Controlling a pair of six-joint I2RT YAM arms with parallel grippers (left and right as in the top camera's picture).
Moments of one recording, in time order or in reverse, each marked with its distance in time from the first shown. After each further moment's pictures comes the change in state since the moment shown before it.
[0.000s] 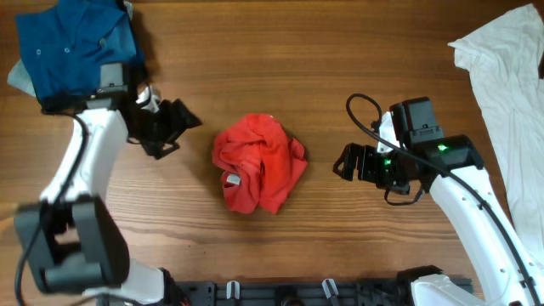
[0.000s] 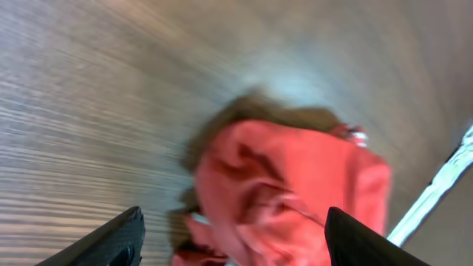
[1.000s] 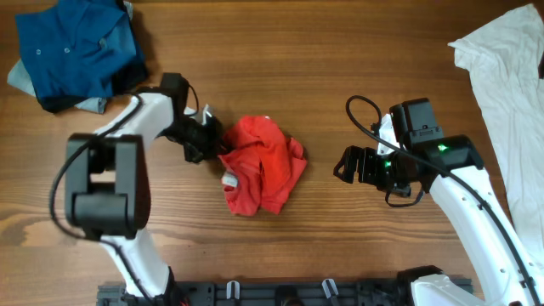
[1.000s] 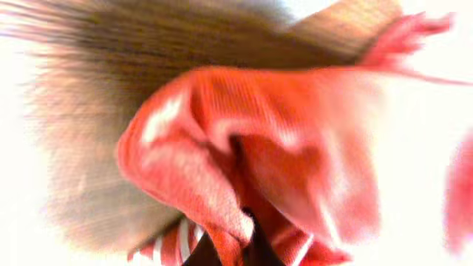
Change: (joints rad) left arm -0.178 0.267 0.051 -0.023 0.167 0.162; right arm 0.000 0.000 0.000 -0.033 0.000 -0.013
